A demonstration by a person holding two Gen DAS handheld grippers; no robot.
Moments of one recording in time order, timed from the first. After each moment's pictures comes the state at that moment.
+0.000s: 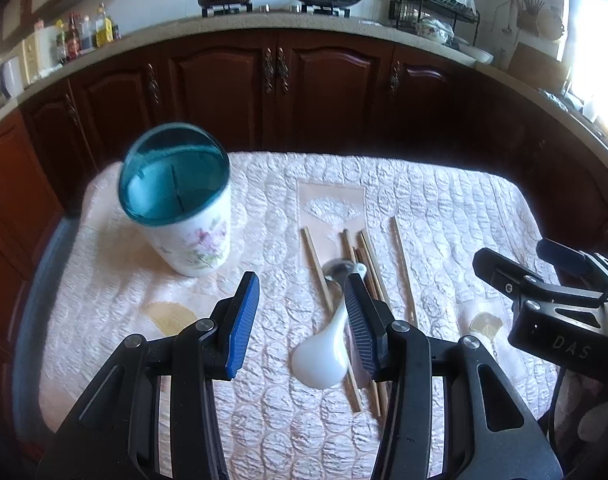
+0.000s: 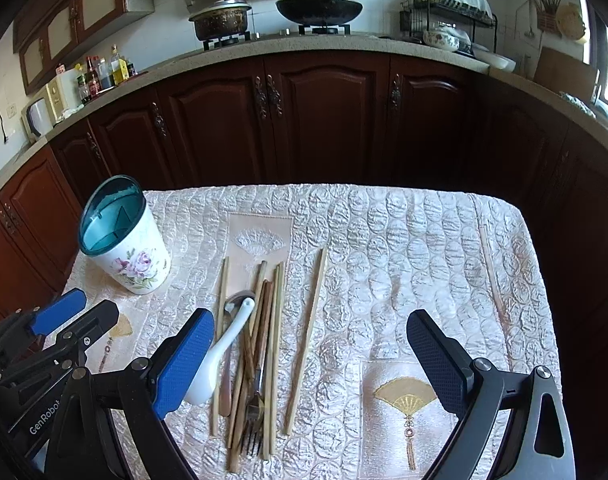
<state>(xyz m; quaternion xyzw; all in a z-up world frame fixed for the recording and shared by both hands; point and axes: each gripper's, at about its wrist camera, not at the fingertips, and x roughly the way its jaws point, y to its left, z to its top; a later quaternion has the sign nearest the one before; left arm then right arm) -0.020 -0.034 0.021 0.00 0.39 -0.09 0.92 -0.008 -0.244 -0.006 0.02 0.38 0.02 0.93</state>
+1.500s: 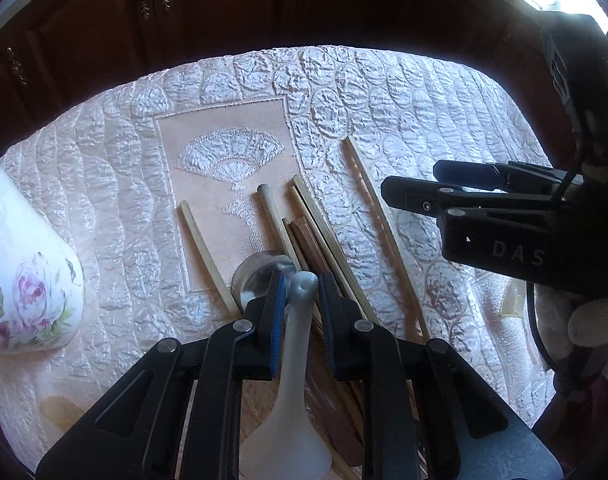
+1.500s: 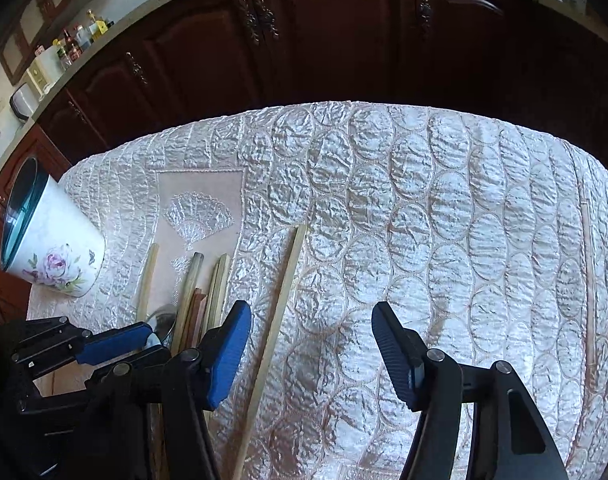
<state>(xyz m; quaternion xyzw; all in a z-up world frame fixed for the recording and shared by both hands) 0.099 -0.107 -0.073 0.08 0.52 -0.23 0.82 0.140 -0.271 -0.112 0.05 0.49 0.08 0.87</state>
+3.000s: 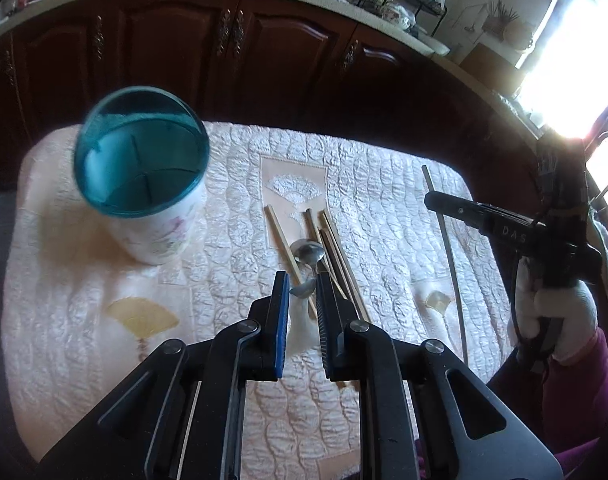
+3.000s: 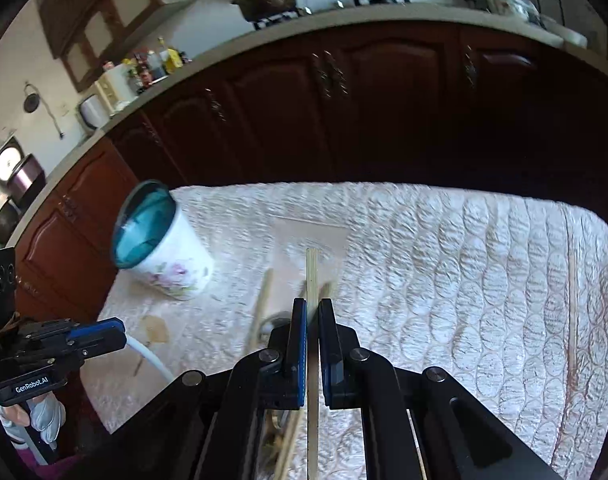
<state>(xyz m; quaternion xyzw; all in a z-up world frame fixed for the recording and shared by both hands) 0.005 0.028 0.039 -0.07 0.45 -0.22 0.86 0.088 -0.244 -0.014 0.06 0.40 0.18 0.89</state>
